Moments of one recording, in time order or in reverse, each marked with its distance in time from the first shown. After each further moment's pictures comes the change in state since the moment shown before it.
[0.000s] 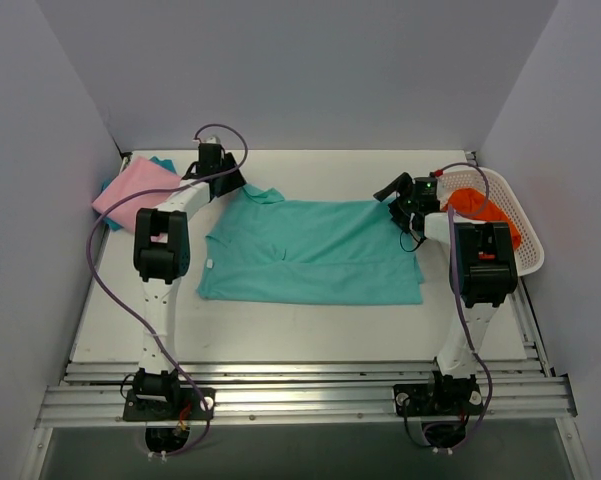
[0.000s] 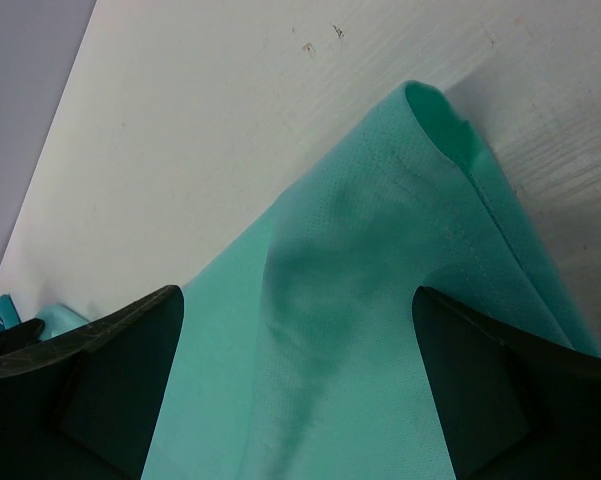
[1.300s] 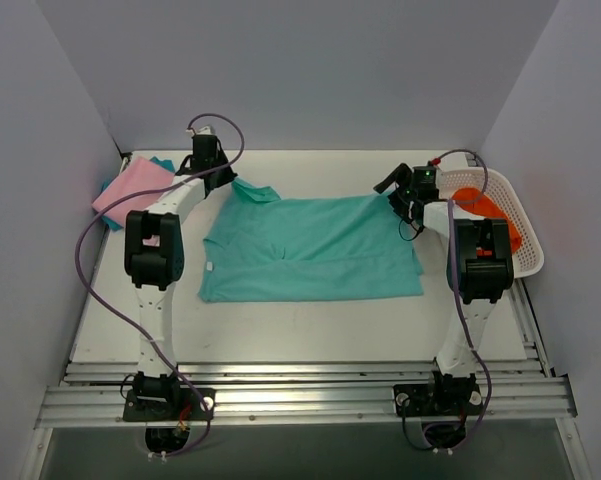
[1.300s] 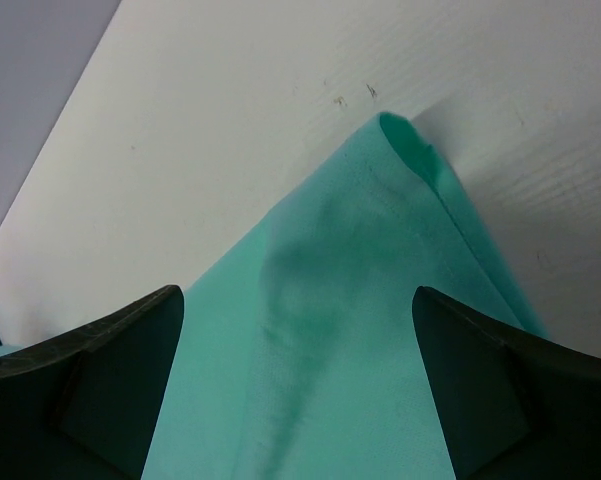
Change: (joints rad) left arm -0.003 -0.120 -0.058 -0.018 -0.047 0.015; right arm 0.001 0.043 0.116 -0.081 0.015 -0.056
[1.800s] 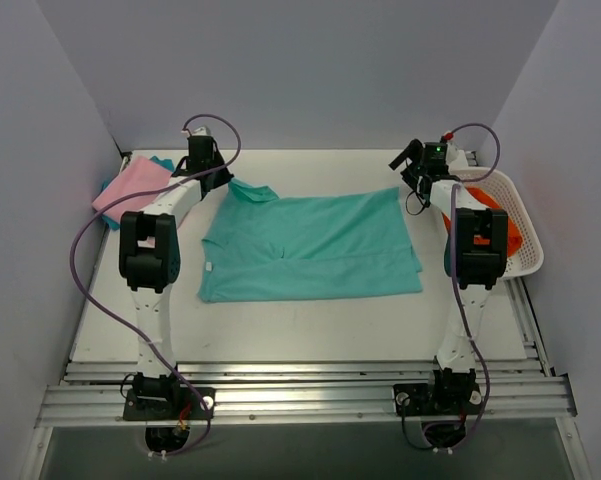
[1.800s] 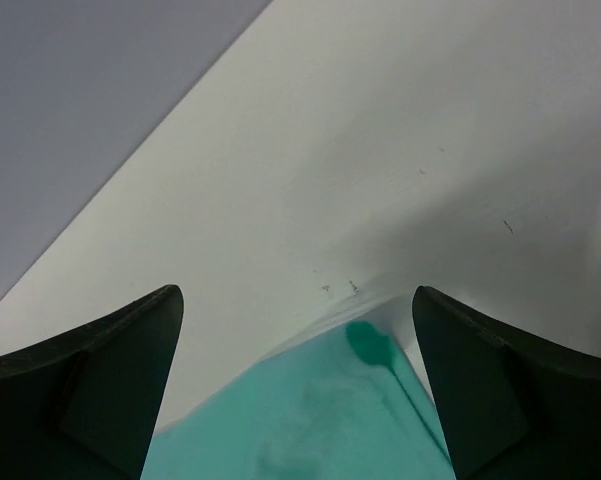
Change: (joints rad) left arm 0.008 -0.074 -0.085 0.032 -0.015 0.001; right arm -0.045 0.143 0.370 -0.155 0.103 -0.104
